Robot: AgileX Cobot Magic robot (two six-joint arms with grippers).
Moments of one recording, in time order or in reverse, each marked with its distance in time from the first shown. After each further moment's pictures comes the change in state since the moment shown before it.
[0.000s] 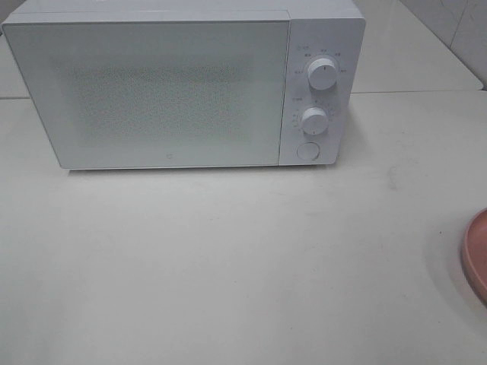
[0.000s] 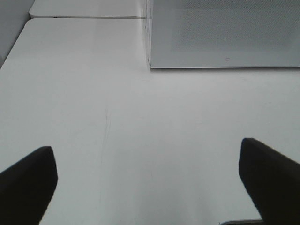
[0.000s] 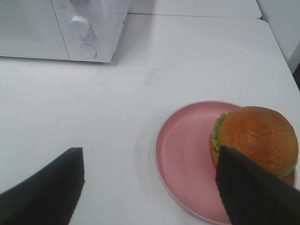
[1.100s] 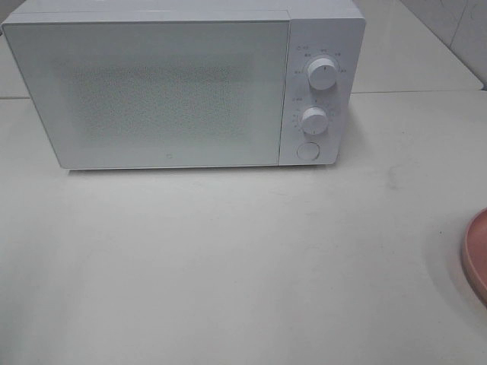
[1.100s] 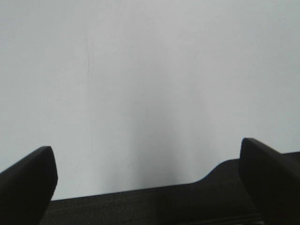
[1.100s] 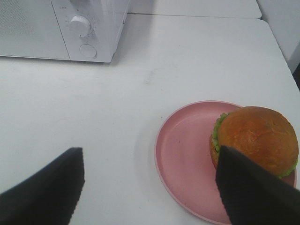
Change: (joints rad) left arm -0.084 0.373 -0.003 0.029 0.007 0.008; right arm 0.000 0.000 0.000 0.000 0.000 0.000
